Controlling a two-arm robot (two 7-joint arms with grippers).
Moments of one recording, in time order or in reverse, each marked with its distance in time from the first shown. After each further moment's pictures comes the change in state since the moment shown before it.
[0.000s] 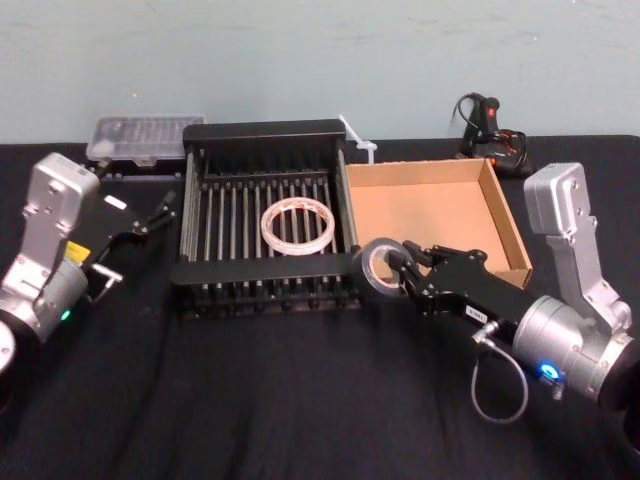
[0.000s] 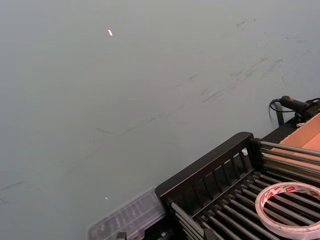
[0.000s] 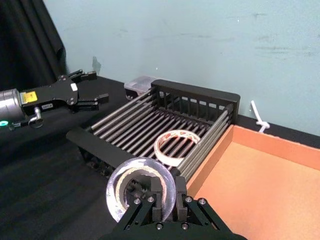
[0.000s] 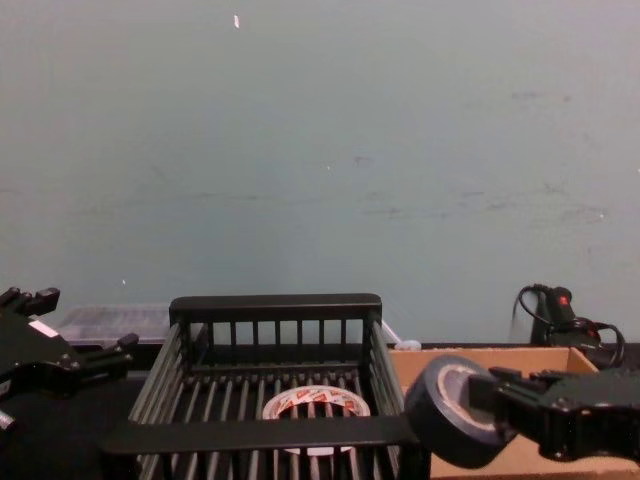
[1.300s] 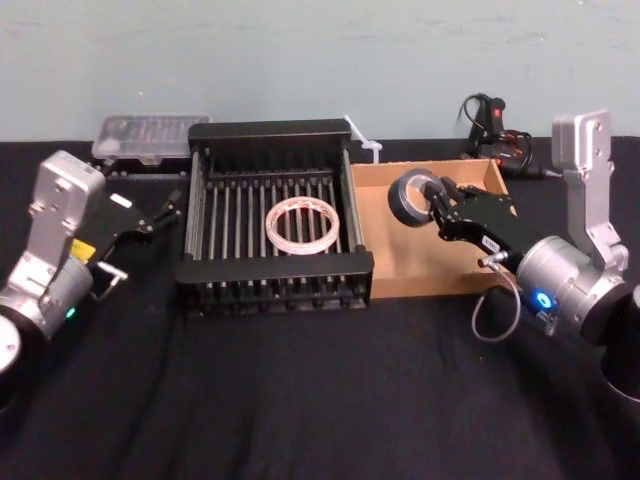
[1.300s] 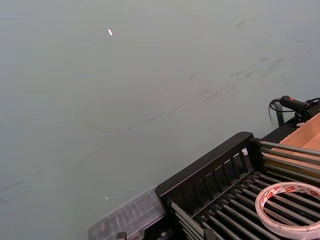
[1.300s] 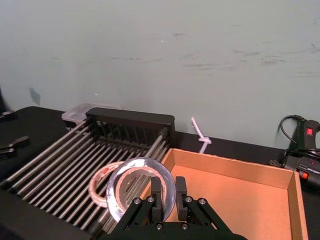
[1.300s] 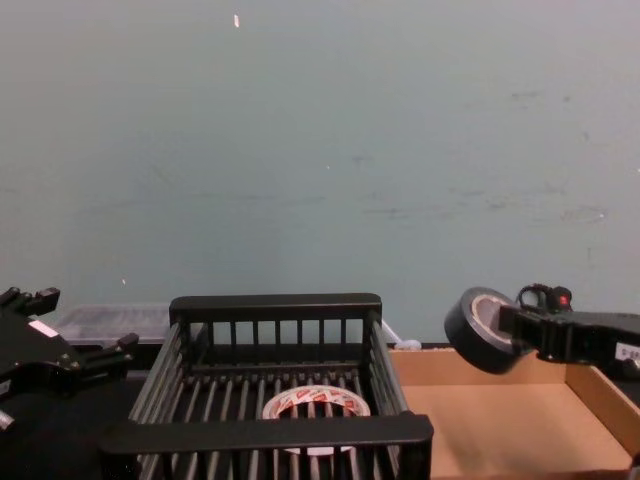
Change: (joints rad) left arm 0.000 0.000 0.000 0.000 0.000 0.000 0.000; right arm 0.167 -0.120 0.042 0.215 0.013 -0.025 -0.104
